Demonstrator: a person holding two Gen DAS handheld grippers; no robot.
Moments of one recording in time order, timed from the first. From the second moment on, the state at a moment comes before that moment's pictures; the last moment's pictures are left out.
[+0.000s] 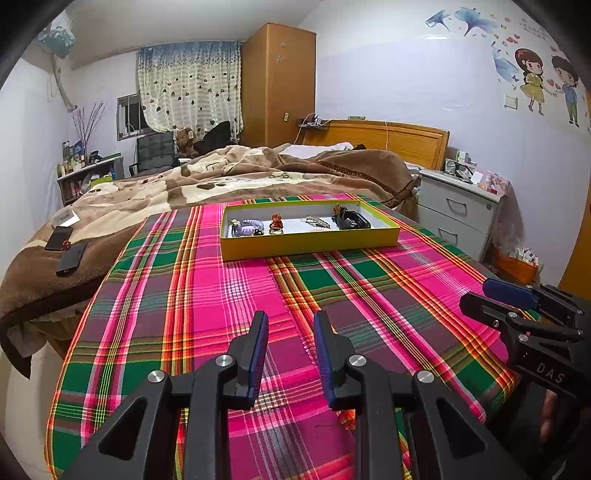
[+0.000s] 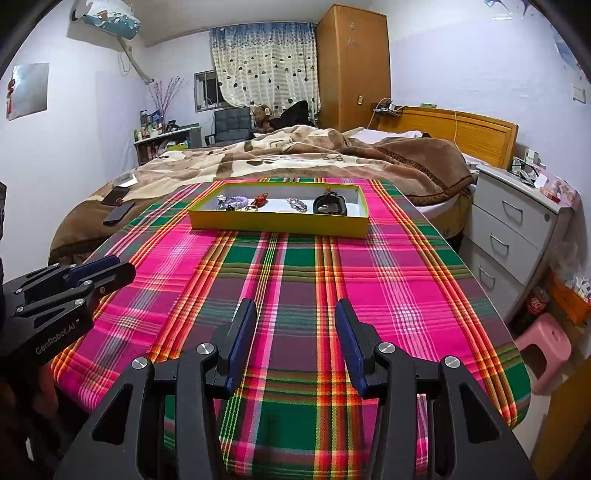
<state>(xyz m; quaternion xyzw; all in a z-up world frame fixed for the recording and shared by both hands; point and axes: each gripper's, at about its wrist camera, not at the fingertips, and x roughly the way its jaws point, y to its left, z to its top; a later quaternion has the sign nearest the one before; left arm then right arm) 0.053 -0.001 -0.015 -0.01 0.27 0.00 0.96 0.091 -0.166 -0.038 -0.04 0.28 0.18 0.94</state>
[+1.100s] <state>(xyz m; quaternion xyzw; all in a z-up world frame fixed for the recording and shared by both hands) 0.051 -0.001 -0.017 -0.01 0.27 0.00 0.96 0.091 -0.167 -0.038 -0.04 0.28 0.18 0.94</state>
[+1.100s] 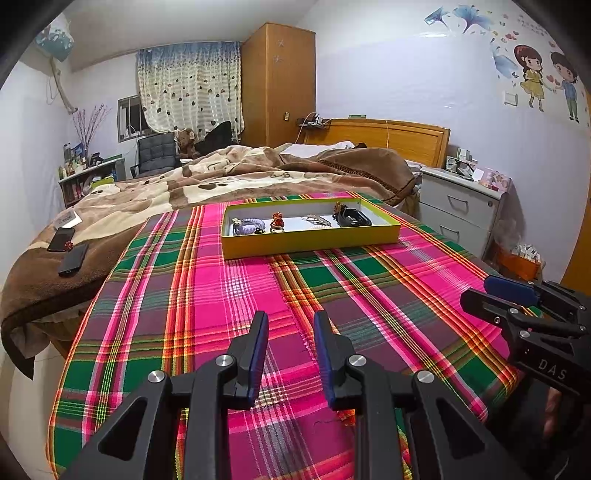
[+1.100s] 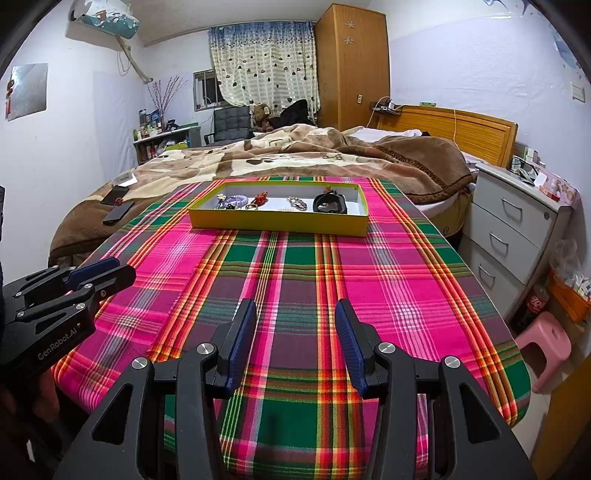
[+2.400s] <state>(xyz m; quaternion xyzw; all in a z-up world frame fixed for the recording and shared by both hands) 0.050 -0.003 -0.023 0.00 0.28 0.01 0.96 0.087 -0.167 -0.040 -0.04 0.28 0.18 0.94</state>
